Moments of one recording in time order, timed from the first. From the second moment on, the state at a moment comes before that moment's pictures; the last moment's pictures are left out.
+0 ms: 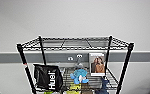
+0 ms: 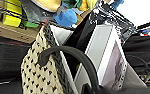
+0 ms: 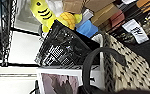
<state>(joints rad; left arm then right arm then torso) 1.05 2.28 -1.47 -0.26 0.08 -0.08 -1.13 2.31 -1.43 0.27 0.21 0.21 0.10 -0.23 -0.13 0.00</state>
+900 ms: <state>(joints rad) 0.95 2.10 -1.16 -0.25 0.05 -0.08 -1.06 2.19 -1.17 0.27 0.29 0.21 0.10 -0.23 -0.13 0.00</state>
